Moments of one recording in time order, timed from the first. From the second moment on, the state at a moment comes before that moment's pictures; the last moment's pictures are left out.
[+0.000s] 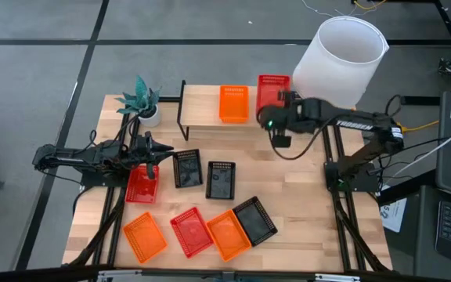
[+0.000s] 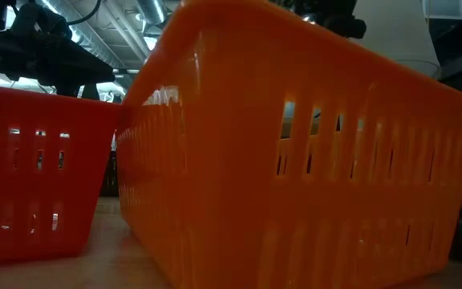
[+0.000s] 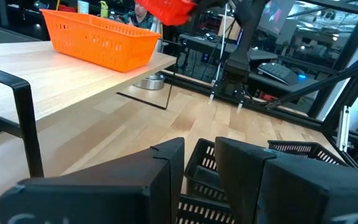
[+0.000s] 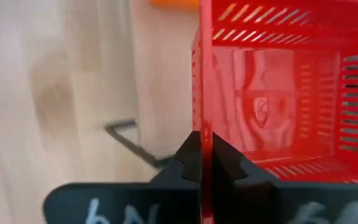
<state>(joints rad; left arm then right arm) -0.03 0.06 0.05 0.05 -0.31 -0.25 -0.15 1.52 1.58 -1.26 0.55 -0.24</state>
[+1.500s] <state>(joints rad) -0.03 0.06 0.05 0.05 -0.30 -0.26 -0.39 1.43 1.22 -0.82 0.19 -0.35</state>
